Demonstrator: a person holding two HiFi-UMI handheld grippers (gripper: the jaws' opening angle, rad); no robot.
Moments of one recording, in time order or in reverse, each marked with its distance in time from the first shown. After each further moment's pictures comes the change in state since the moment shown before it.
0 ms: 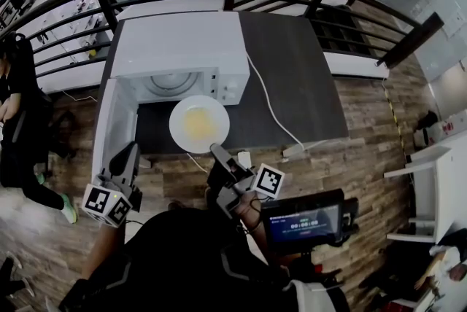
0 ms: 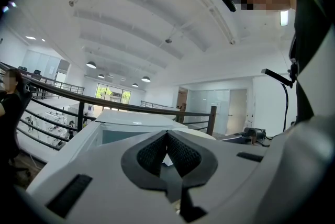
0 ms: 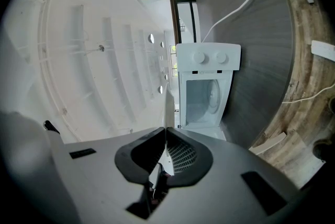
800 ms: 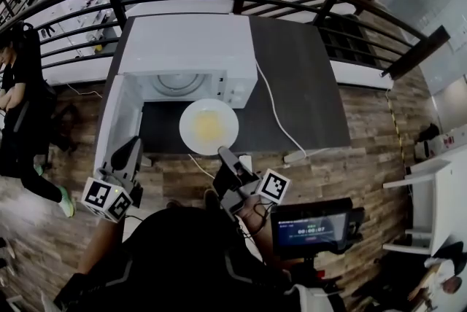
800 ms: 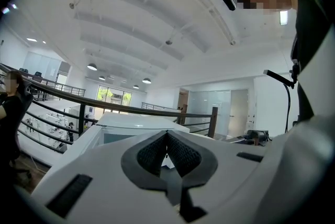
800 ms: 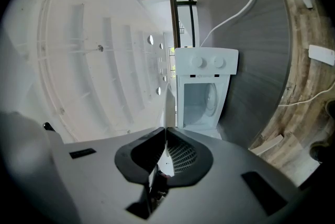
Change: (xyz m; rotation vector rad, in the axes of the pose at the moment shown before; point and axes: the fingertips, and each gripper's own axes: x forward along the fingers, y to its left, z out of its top) left arm 0.004 0.009 0.004 0.018 -0.019 0.014; right arm -0.006 -0.009 0.009 -0.018 -0.019 -0.031
